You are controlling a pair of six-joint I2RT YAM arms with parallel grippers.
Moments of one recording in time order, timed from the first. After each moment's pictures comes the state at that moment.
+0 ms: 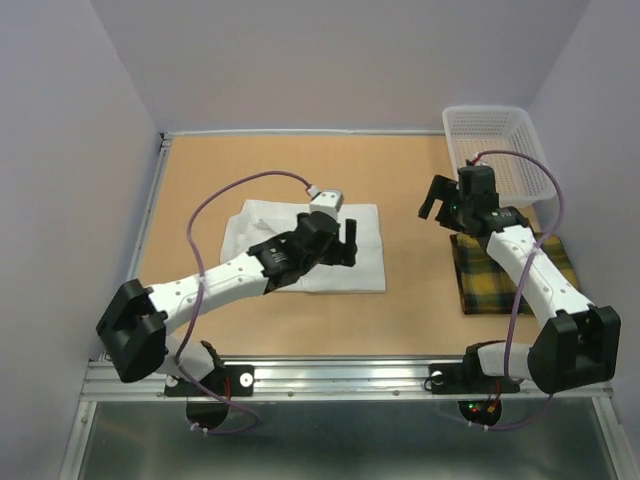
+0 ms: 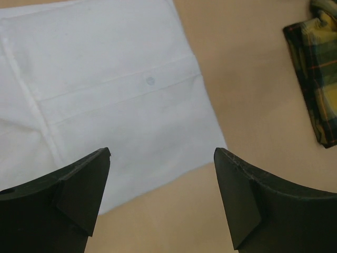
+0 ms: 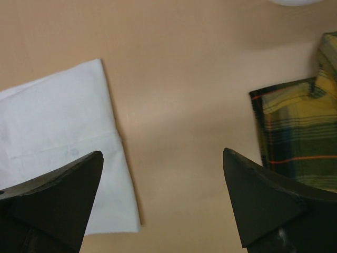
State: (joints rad) left arm -0.89 1.32 0.94 -0.21 -0.30 -0.56; right arm 0.22 1.29 1.03 -0.47 0.07 0.49
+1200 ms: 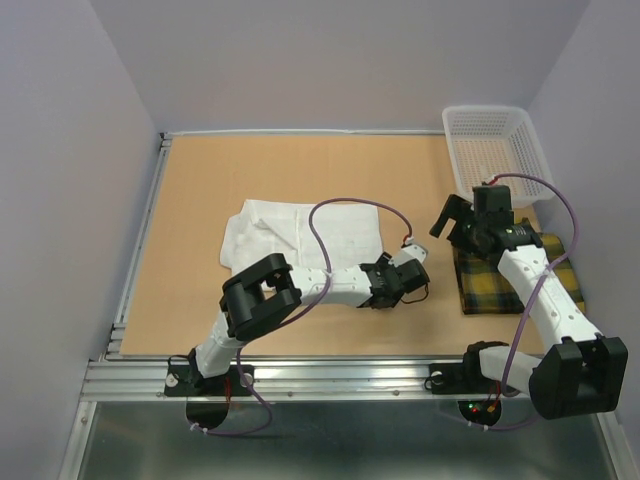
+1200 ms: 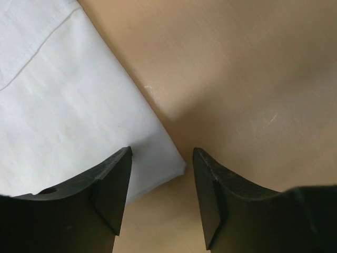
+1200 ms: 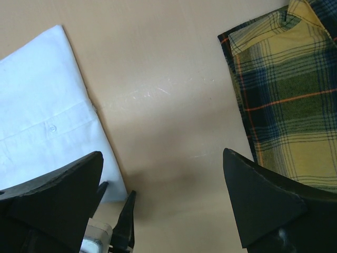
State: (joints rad) left arm -1.24 2.06 1.42 -0.38 -0.50 -0.41; right arm 0.09 1.14 0.92 -0.62 0.06 0.54
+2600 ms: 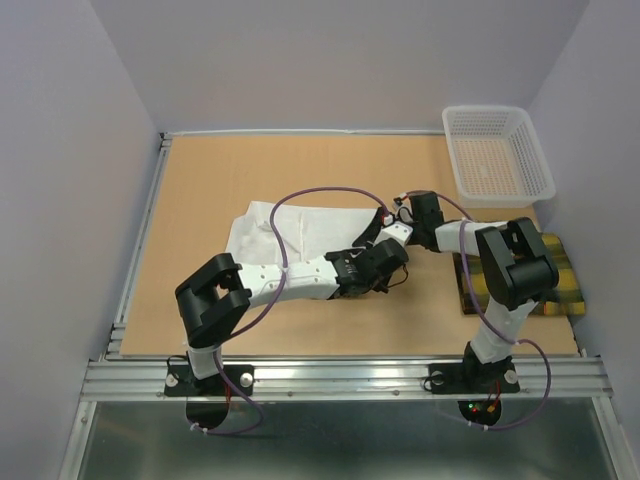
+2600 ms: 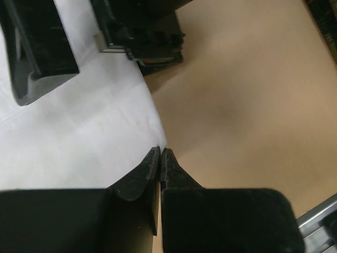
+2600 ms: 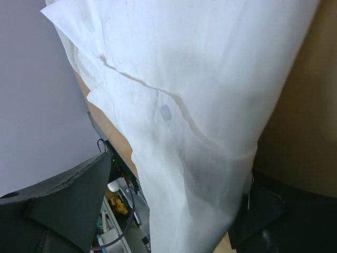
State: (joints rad) left arm -1.18 1.79 1.27 -0.29 -0.36 -0.48; right arm 0.28 1.80 0.88 0.06 -0.71 0.80
